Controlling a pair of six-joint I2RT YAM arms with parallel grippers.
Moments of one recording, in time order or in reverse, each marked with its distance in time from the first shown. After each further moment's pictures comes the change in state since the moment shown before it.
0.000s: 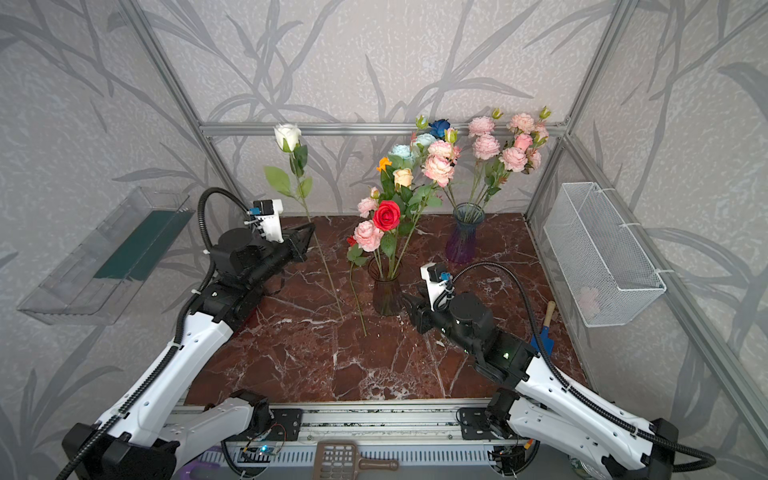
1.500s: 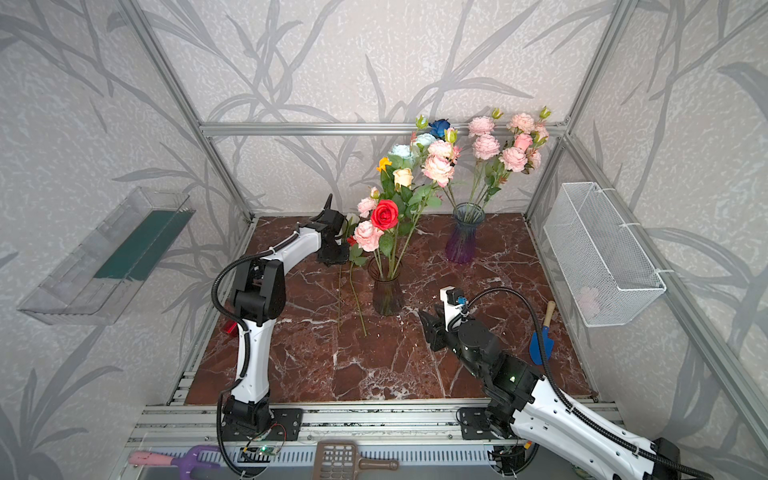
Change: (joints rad) left arm 0.018 1.266 0.833 -0.787 -0.311 0.095; right arm 0.000 -0.249 -0.350 0.013 0.172 0.108
